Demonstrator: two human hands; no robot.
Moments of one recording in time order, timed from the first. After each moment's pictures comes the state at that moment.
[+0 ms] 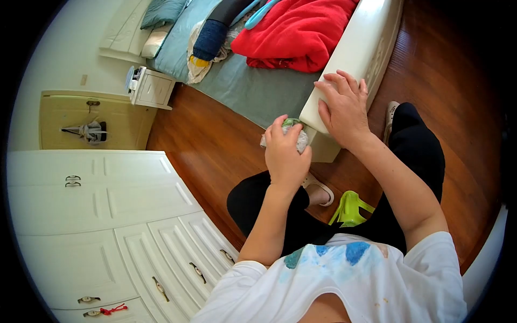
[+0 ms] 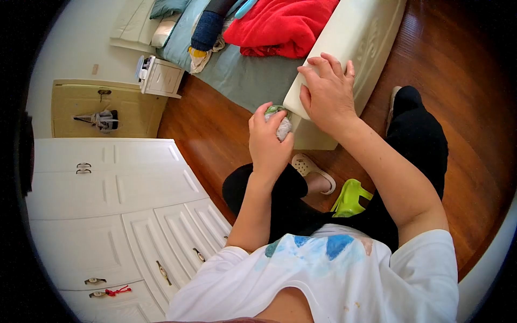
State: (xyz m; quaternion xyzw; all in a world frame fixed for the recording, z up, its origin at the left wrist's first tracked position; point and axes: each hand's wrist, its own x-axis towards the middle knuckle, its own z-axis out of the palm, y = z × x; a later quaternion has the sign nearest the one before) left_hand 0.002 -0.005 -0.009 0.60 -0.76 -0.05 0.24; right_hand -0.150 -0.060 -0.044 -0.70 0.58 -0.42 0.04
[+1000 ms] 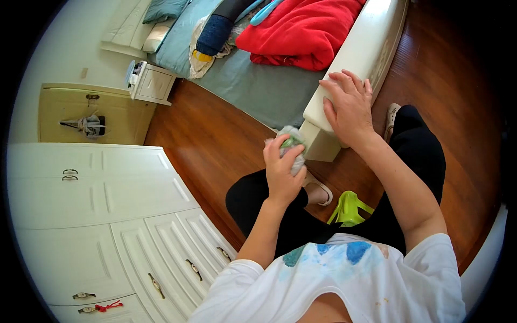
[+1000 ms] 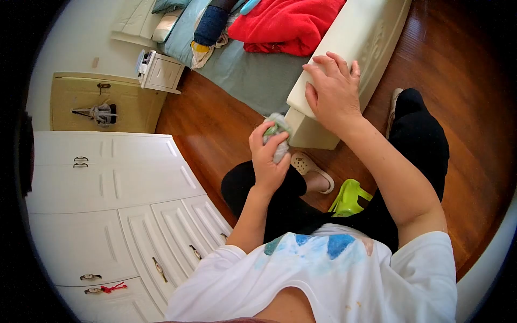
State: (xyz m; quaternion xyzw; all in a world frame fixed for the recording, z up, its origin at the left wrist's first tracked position) left_hand 0.037 0.028 -0.033 0.53 -0.79 -0.06 0.31; right_hand -0.153 -0.058 -0.042 -0.71 0.58 -0.40 0.04
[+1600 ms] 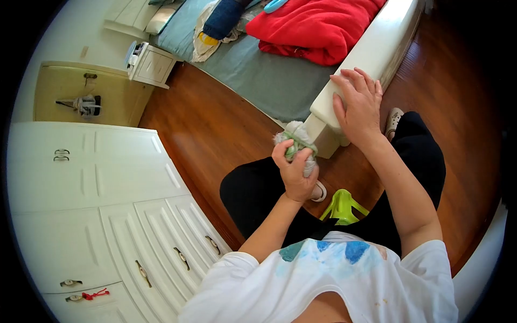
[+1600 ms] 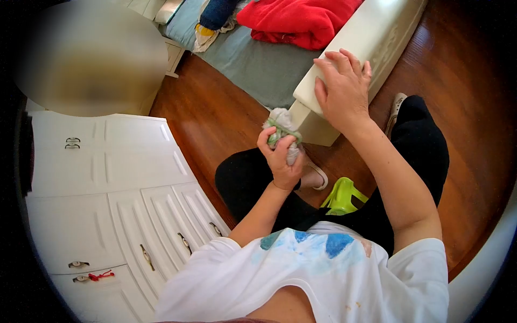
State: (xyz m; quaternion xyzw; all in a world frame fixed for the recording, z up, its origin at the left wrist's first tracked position) left_hand 0.019 0.046 -0.084 0.54 -0.71 -0.02 0.45; right_hand -0.153 -0.059 -0.042 -0.71 0.57 -0.41 0.03
